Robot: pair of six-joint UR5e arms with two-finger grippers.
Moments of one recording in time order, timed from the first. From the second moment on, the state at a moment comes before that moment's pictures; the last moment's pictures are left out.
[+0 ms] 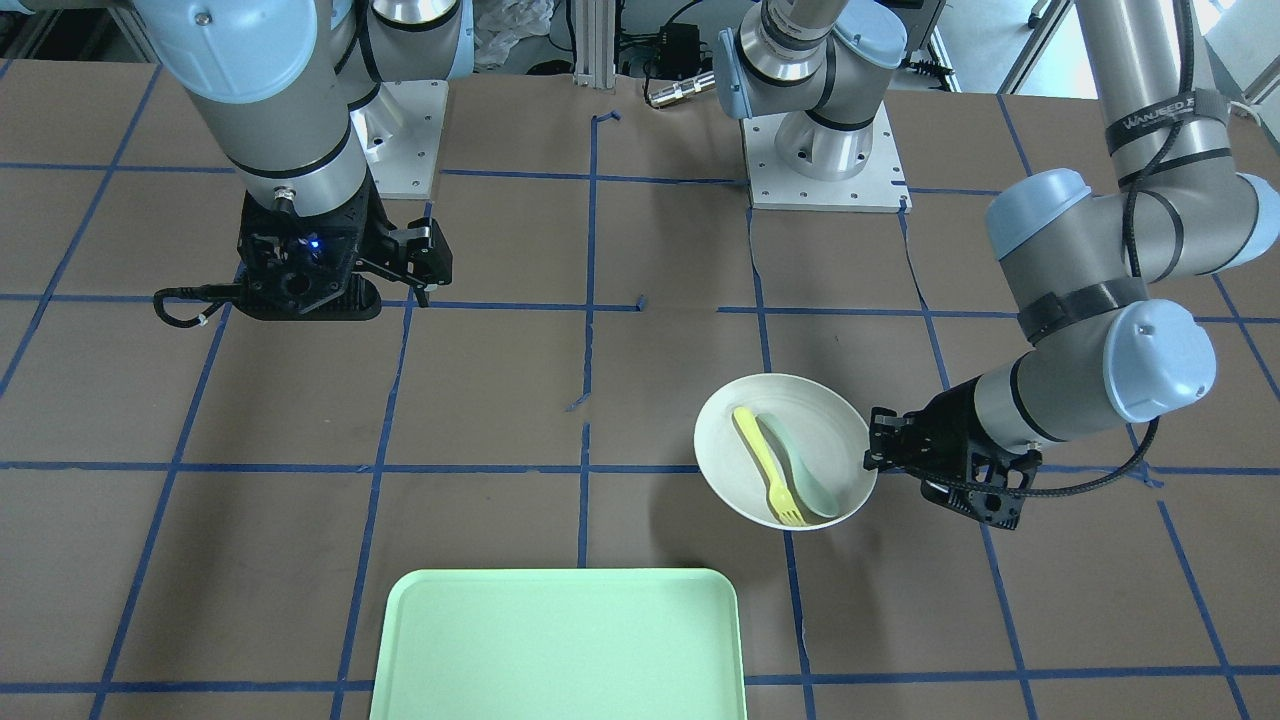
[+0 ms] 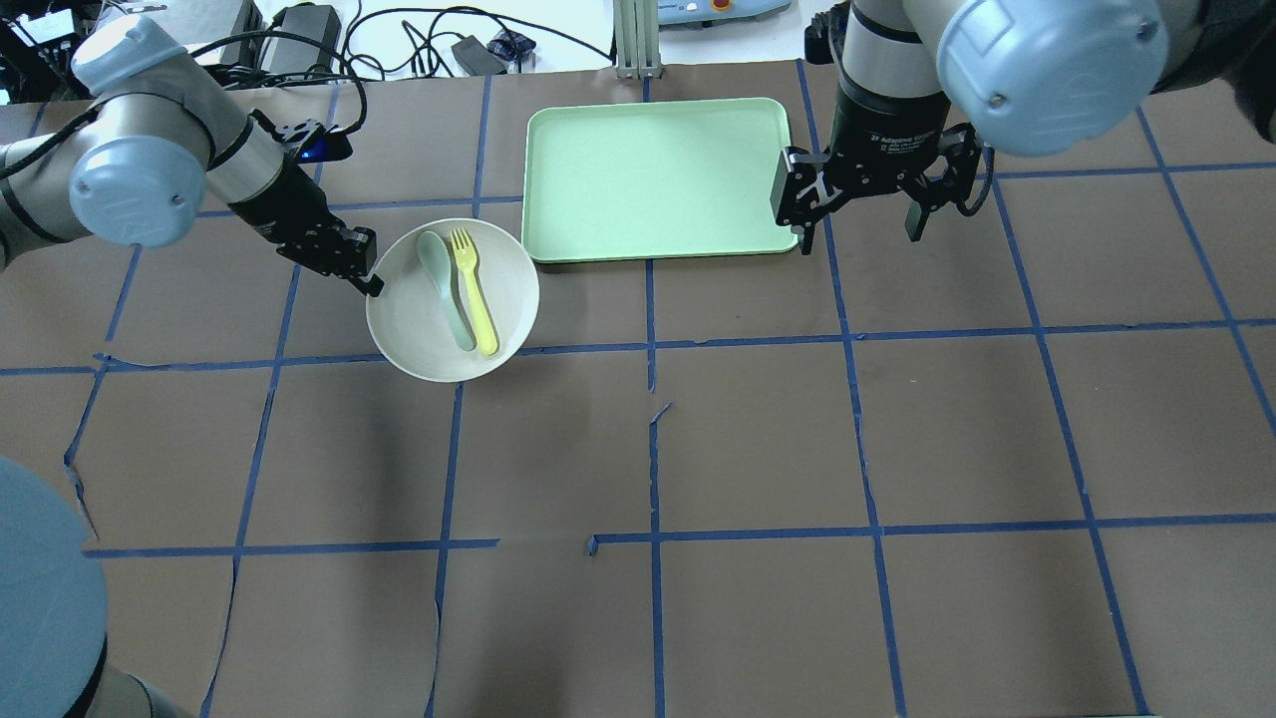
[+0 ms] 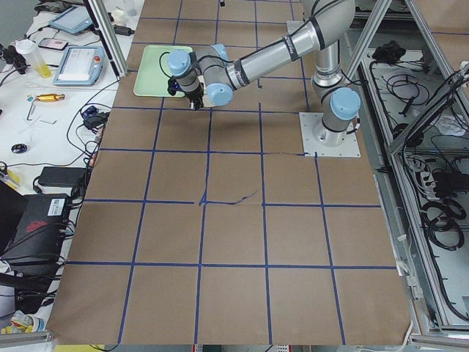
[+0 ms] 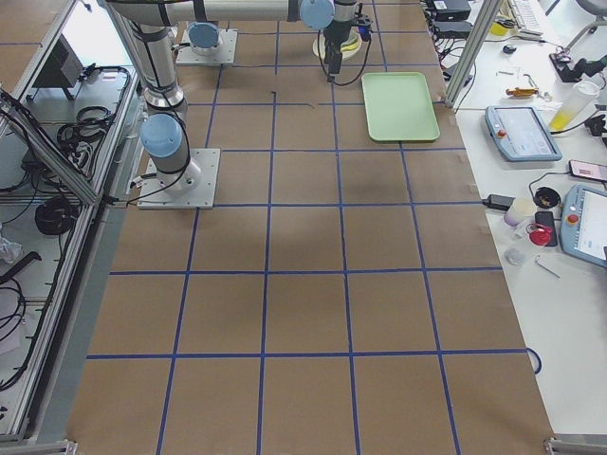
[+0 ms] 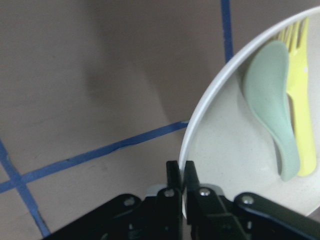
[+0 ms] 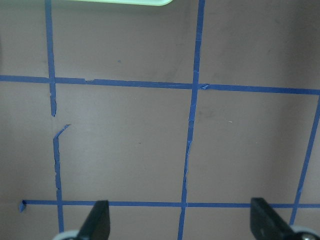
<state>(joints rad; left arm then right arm) -1.36 -1.96 -1.61 -1.32 1.32 0.49 1.70 -1.42 1.48 -1.53 -1.61 0.07</state>
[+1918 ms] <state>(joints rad) -1.63 -2.46 -0.93 -1.35 1.29 -0.05 1.72 -1.42 1.50 -1.51 -1.60 0.07</state>
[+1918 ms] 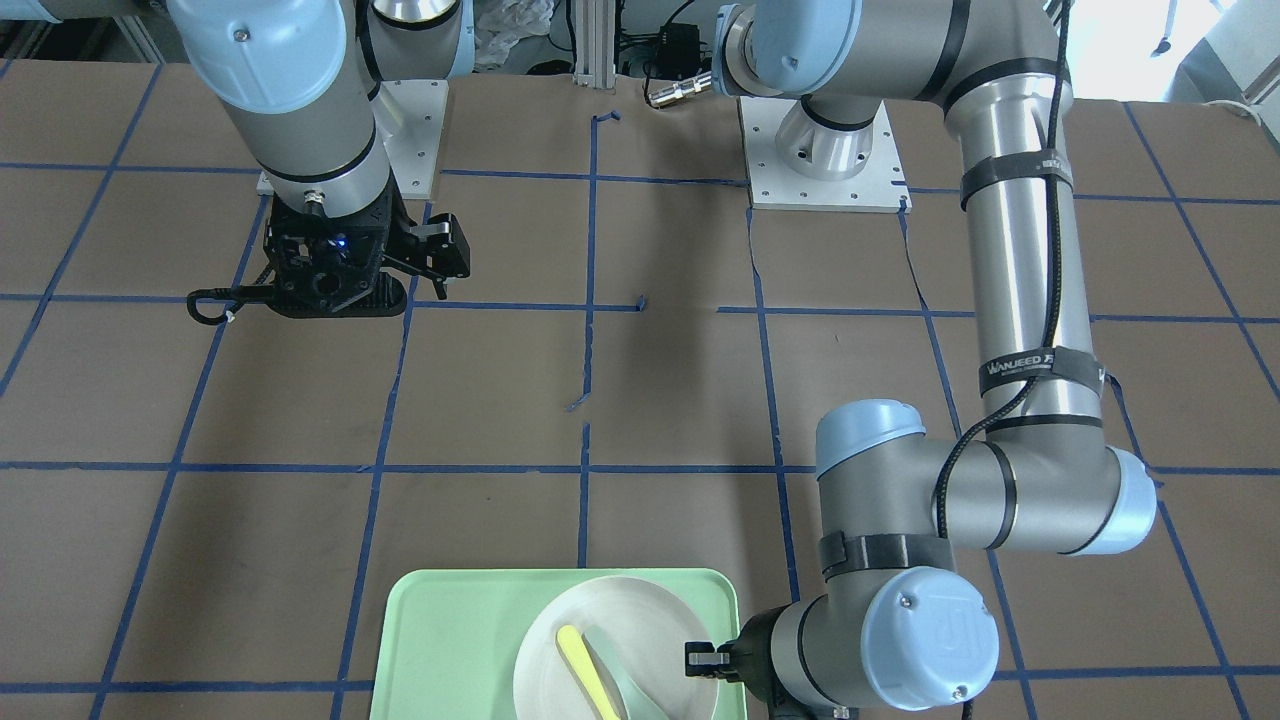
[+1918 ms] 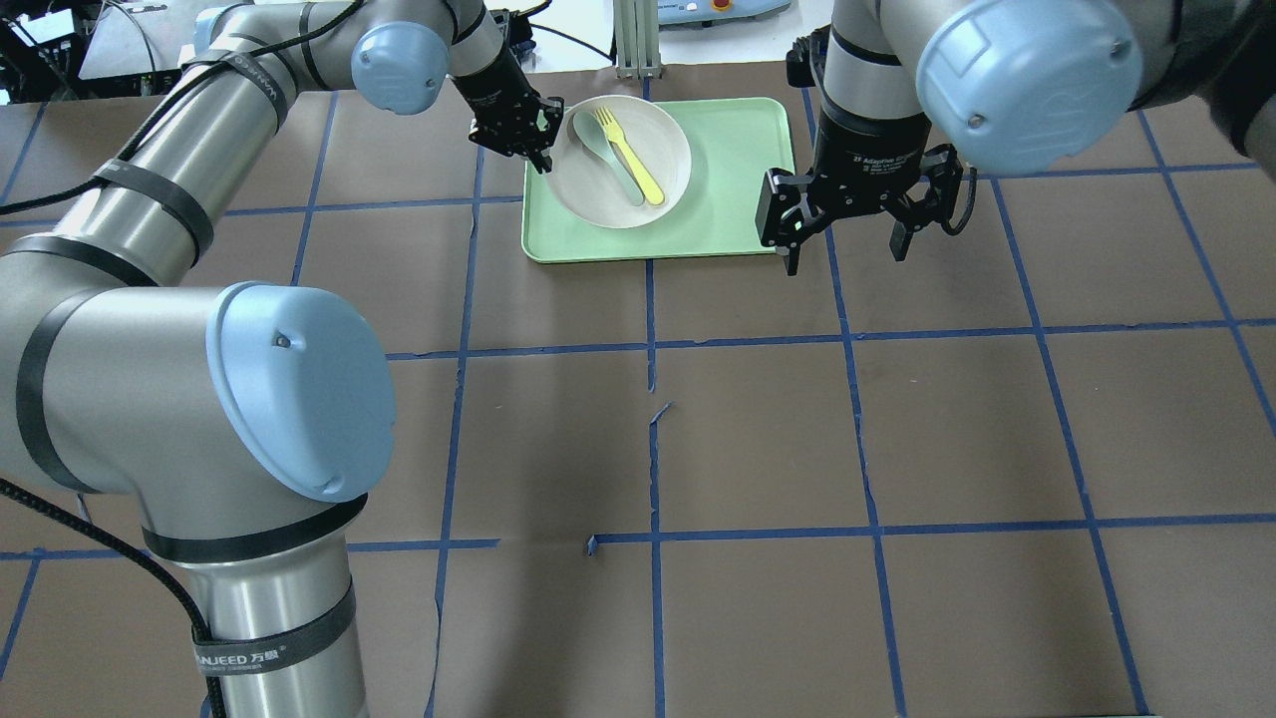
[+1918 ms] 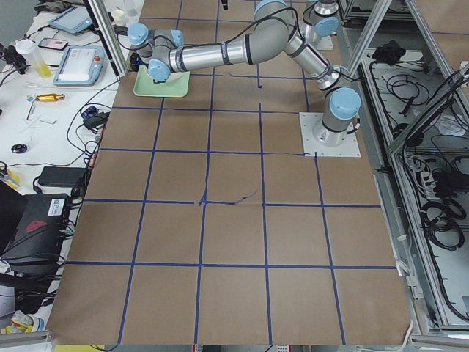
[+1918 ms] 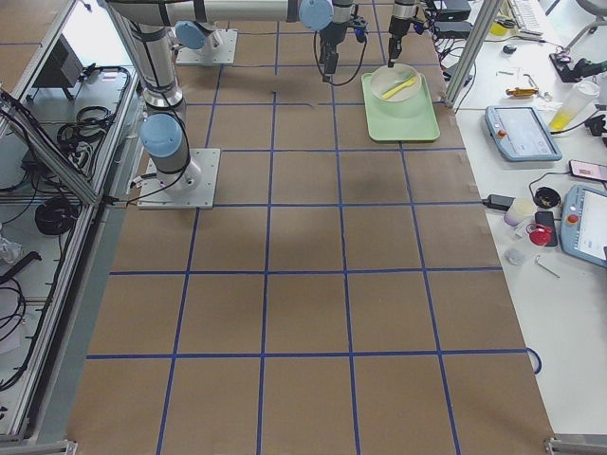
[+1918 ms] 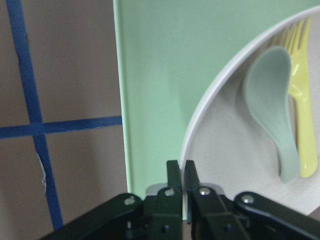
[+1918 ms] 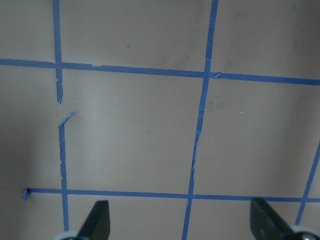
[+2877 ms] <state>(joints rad) -1.66 -2.49 -0.95 -1.30 1.26 -0.03 1.72 -1.42 1.50 -1.52 -1.60 0.07</state>
